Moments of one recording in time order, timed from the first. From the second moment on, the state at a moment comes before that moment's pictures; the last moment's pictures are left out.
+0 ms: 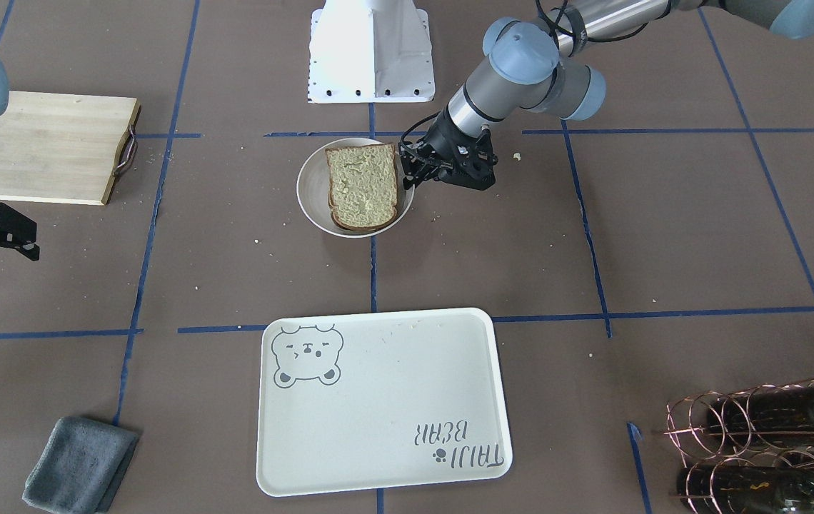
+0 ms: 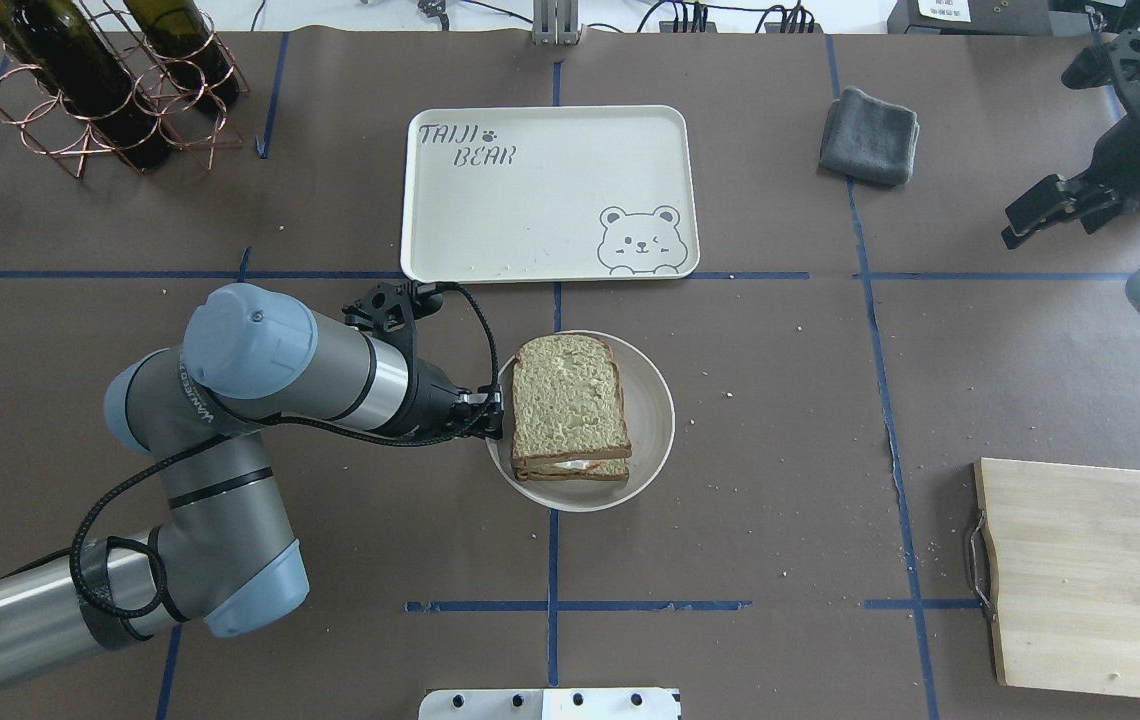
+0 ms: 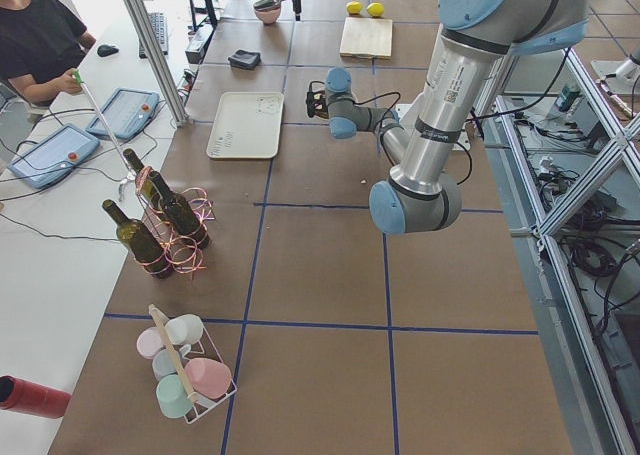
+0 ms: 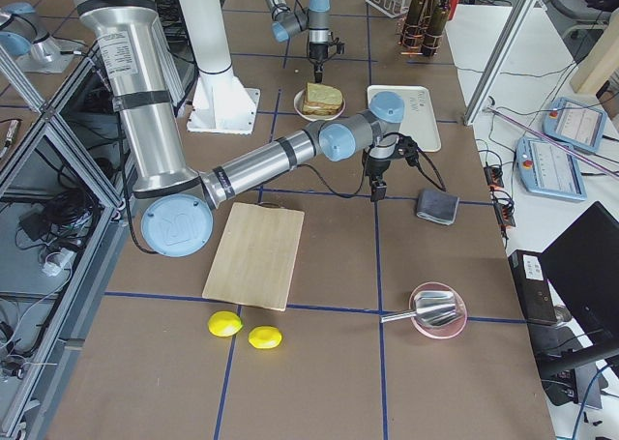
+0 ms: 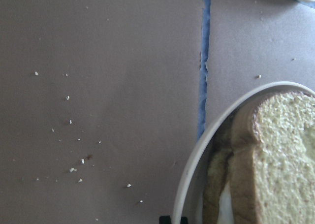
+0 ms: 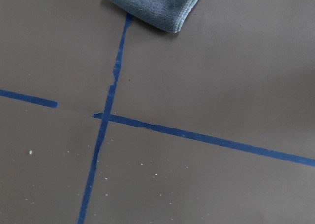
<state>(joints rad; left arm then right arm) -0.50 -2.07 -1.68 -2.23 -1.99 -1.53 1.17 -1.36 1.77 -1.59 2.27 0.34</state>
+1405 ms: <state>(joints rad) -0.69 -2.36 -1.21 -2.26 -1.88 -1.94 1.47 -1.49 1.58 -1.51 2.36 -0.01</state>
